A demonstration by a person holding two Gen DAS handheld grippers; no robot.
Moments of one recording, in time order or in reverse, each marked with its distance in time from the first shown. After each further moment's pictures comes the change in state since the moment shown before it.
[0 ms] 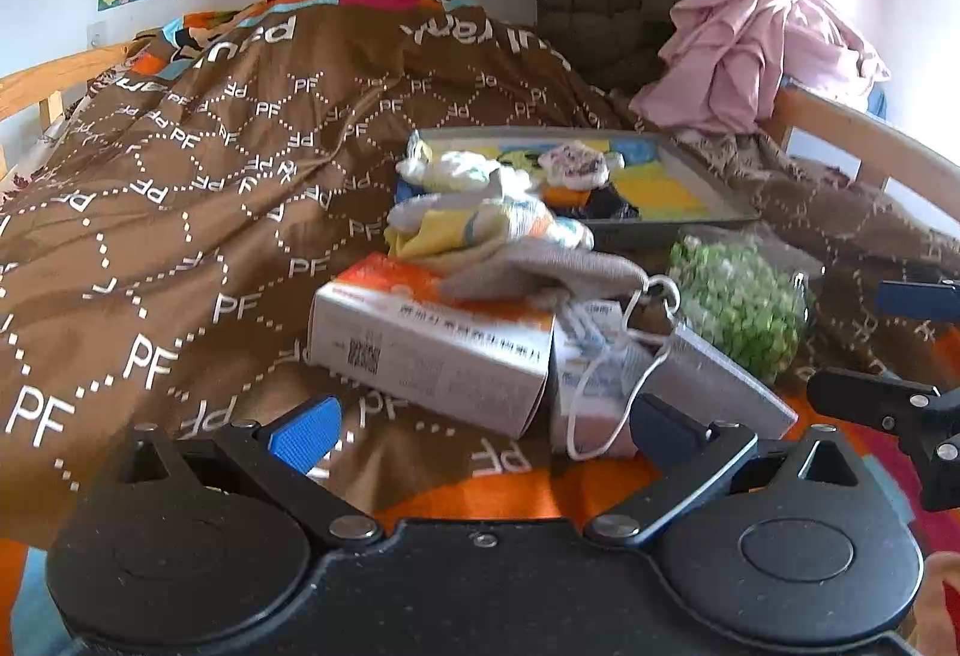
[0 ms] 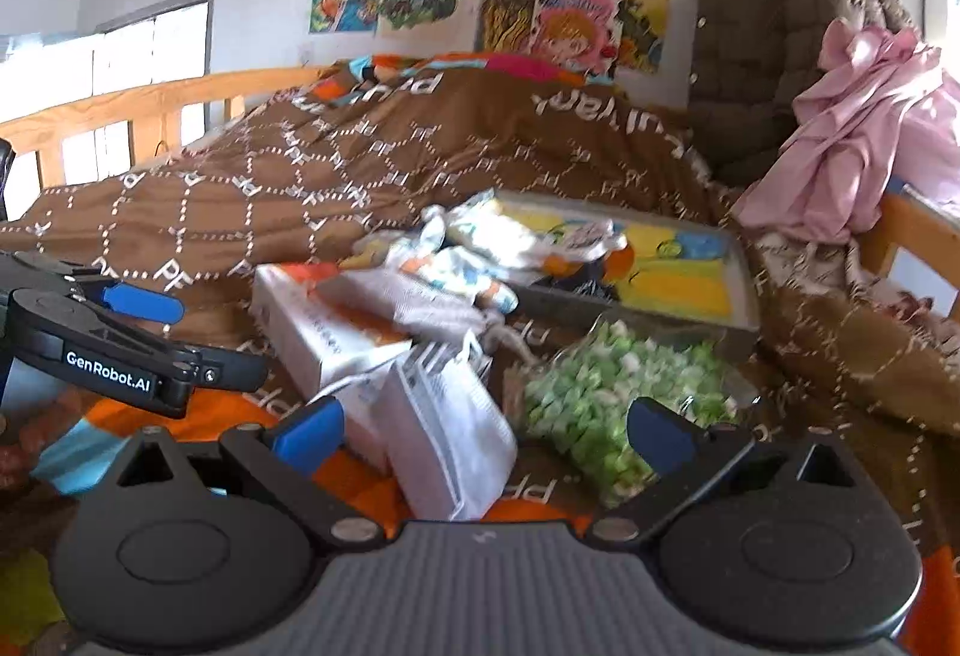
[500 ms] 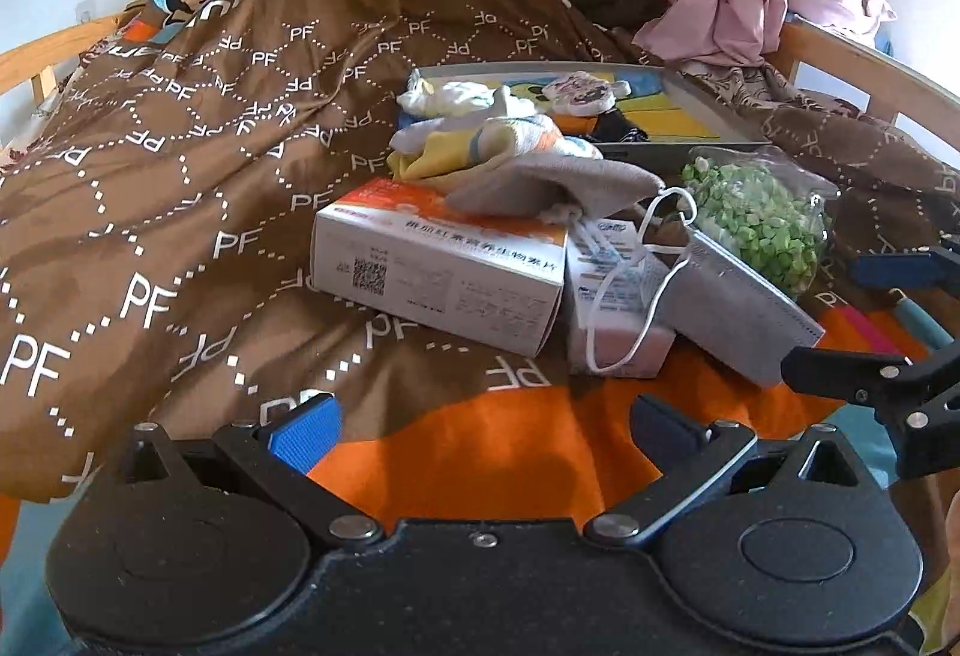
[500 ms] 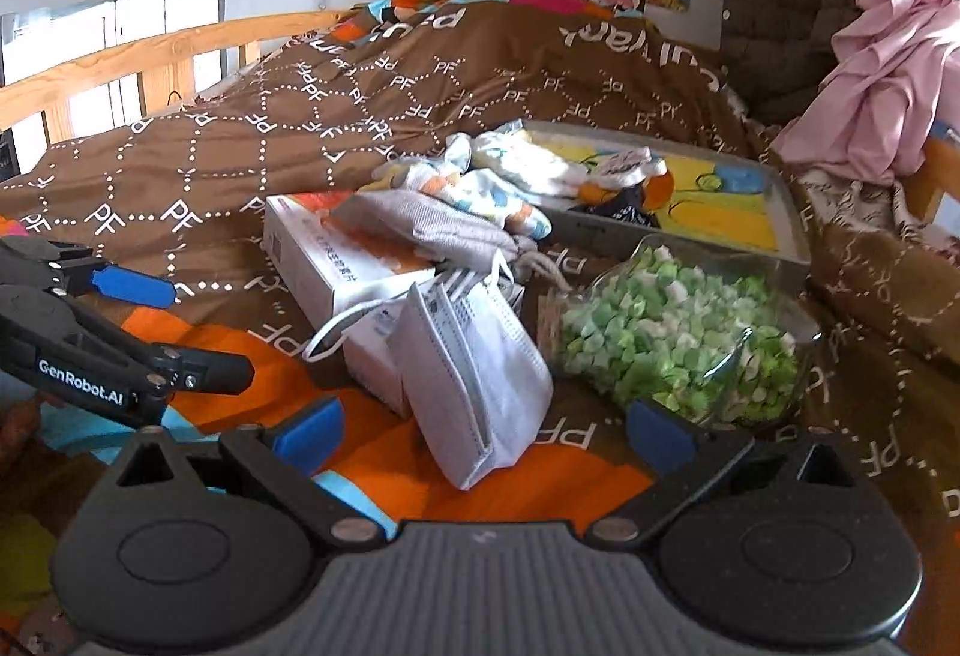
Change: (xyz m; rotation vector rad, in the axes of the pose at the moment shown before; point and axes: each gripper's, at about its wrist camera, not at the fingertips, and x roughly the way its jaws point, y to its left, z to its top) left arm 0.011 0.000 -0.019 0.031 0.102 0.021; right arm 0.032 0.000 -0.016 0.010 0.114 0.065
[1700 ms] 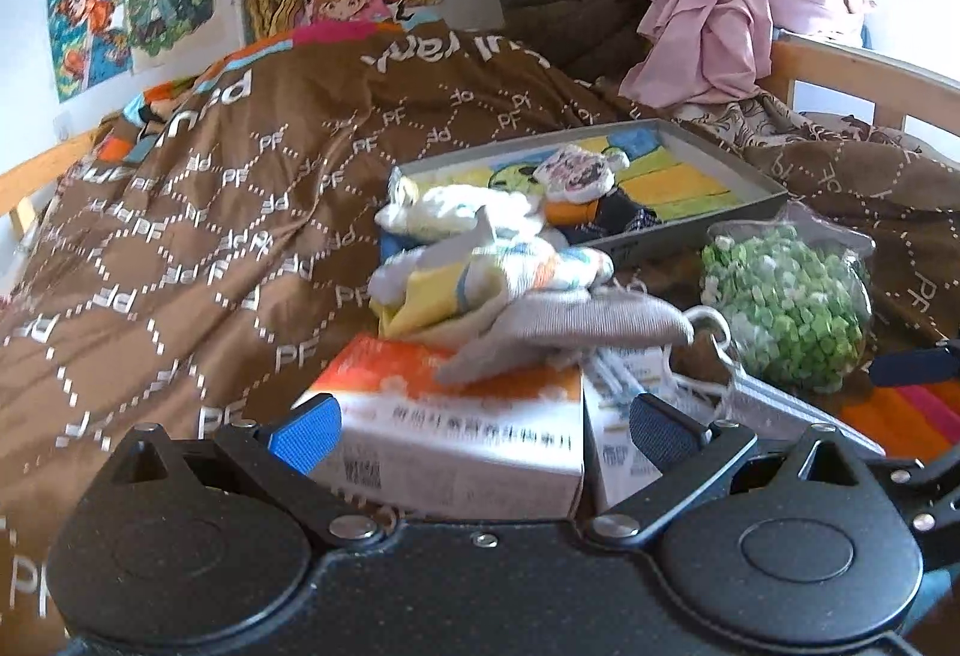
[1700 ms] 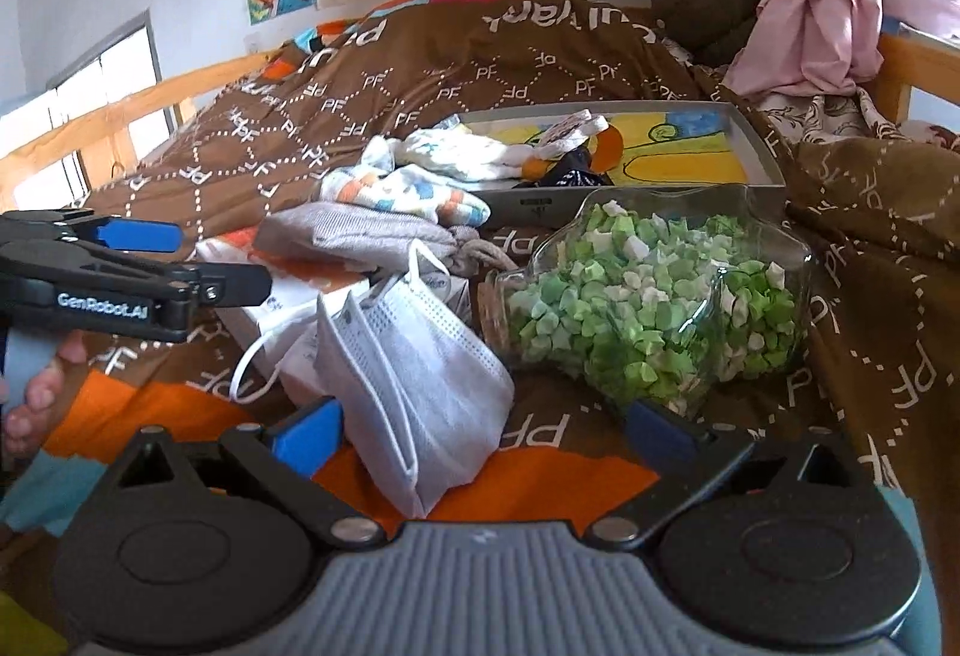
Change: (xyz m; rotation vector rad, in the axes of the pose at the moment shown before) left arm 0.035 -0.017 0.061 0.162 -0.137 0.047; right arm 0.027 -0.033 -0.011 0.216 -0.035 -0.005
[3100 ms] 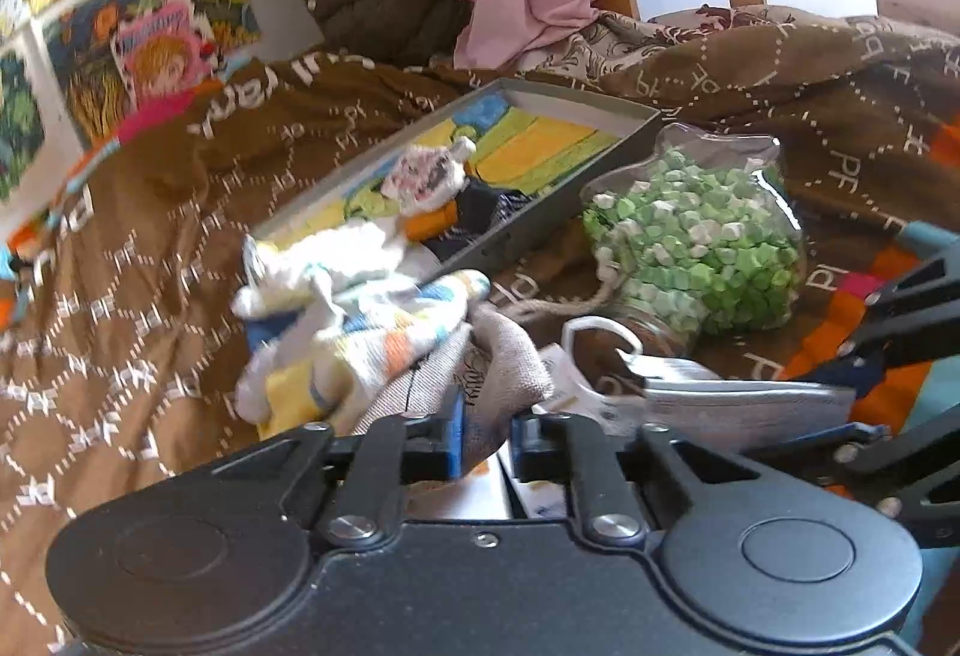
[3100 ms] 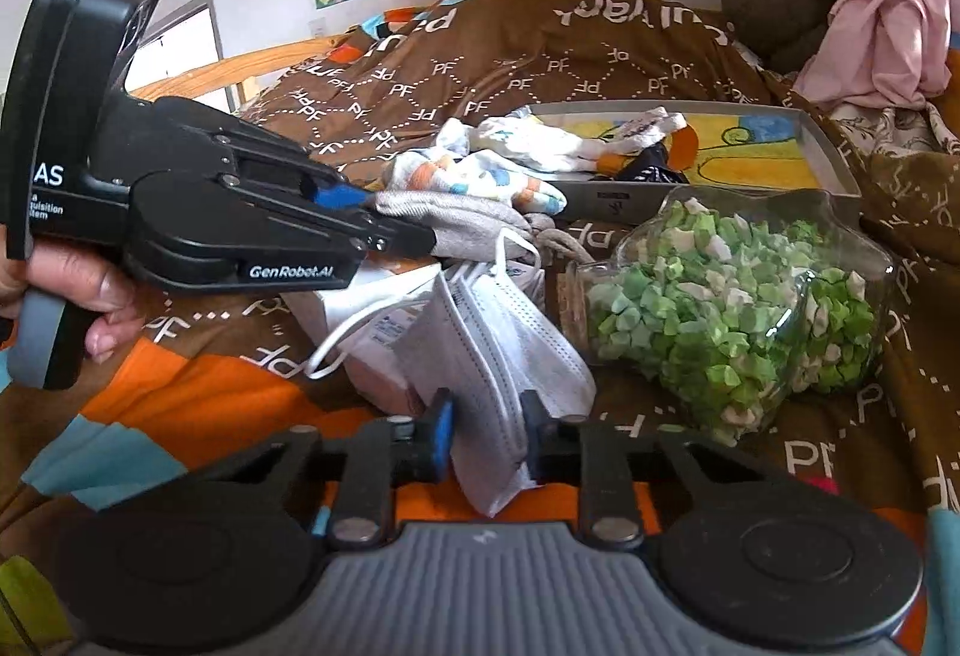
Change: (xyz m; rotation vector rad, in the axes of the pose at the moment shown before) left arm 0.034 -0.043 0.023 0.346 0.049 -0.170; right arm 0.009 0.016 -0.005 -0.082 0.013 0.110
